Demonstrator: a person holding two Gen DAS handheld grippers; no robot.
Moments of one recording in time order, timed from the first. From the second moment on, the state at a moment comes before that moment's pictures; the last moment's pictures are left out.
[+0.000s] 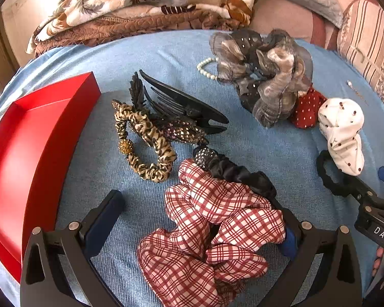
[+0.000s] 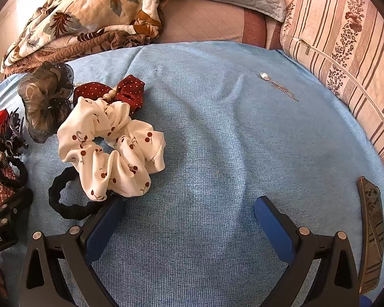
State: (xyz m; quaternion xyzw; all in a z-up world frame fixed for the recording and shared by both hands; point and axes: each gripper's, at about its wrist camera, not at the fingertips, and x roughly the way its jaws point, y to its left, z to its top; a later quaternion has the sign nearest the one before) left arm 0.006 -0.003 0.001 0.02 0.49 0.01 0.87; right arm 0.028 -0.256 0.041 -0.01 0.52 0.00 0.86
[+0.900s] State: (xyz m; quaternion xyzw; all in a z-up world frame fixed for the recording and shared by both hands) left arm -0.128 0.069 0.084 -0.04 0.40 0.06 0.91; right arm -0.071 -0.256 0.081 0.03 0.55 -0.01 0.84
